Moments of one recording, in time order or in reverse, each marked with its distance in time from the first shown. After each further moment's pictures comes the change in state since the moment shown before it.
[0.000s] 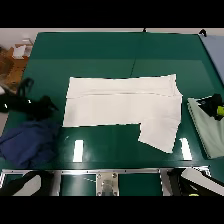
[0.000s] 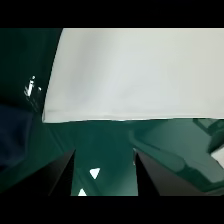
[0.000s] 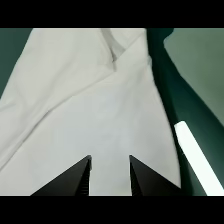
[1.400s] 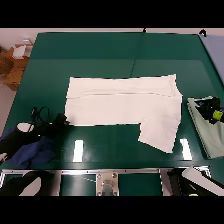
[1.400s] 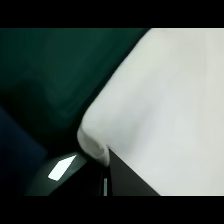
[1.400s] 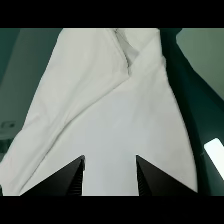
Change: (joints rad) left arm -0.187 0.046 -0.493 -0.337 0.731 -0.035; right arm -0.061 0.037 -0.121 0.140 -0.016 -0.085
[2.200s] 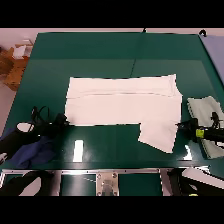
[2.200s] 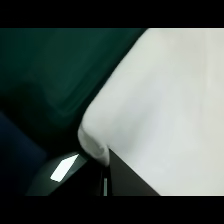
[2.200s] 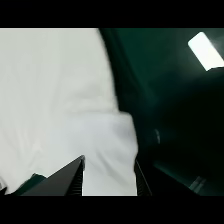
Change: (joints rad) left arm 0.000 -0.001 0.000 -0.011 -0.008 0.028; right arm 0.003 -0.147 -0.186 -0.229 0.047 -0.024
